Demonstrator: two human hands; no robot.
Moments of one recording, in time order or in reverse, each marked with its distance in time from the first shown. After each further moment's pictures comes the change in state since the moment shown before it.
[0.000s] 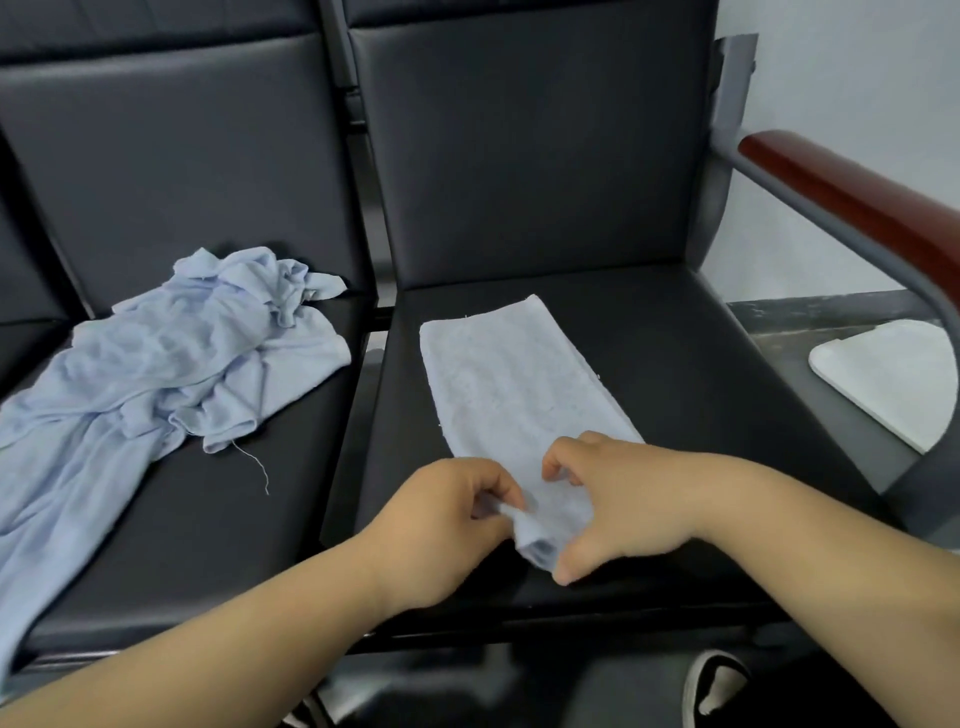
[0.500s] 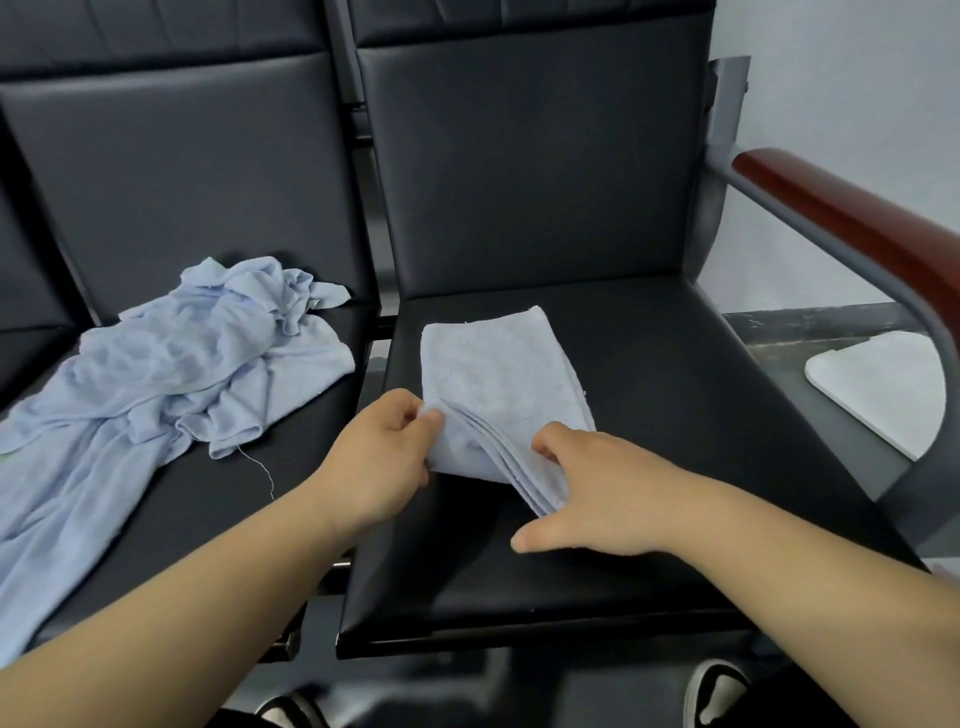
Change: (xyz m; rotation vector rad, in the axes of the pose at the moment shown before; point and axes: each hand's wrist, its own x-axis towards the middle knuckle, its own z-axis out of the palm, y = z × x) left_hand 0.020 -0.014 -0.046 -0.242 0.343 -0.256; right_hand 0.002 -0.016 0.007 0.079 0.256 0.008
